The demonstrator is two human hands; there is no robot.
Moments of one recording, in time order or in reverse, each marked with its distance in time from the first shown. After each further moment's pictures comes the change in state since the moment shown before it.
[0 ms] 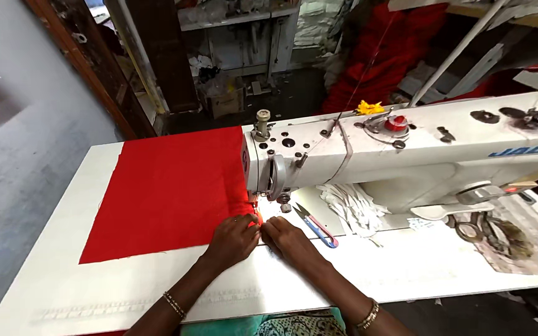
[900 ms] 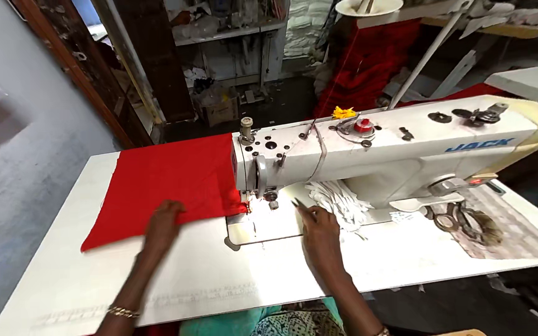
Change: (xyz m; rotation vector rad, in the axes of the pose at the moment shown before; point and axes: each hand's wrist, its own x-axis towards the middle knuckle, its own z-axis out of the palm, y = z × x) left_hand -0.021 -0.063 -0.111 0.148 -0.395 -0.748; right_hand -0.039 0.012 -0.037 -0.151 0.145 0.613
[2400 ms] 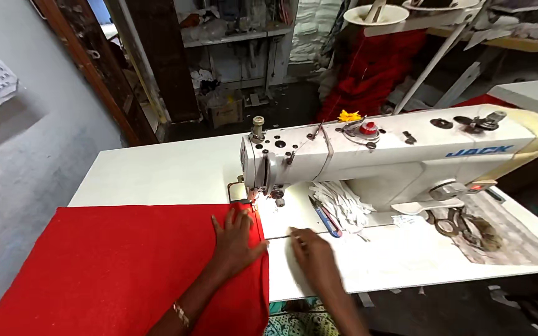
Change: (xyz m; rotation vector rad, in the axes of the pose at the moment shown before) left_hand -0.028 0.118 0.067 -0.101 -0.163 0.212; right_hand -0.025 -0.038 -0.022 0.171 -0.244 0.102
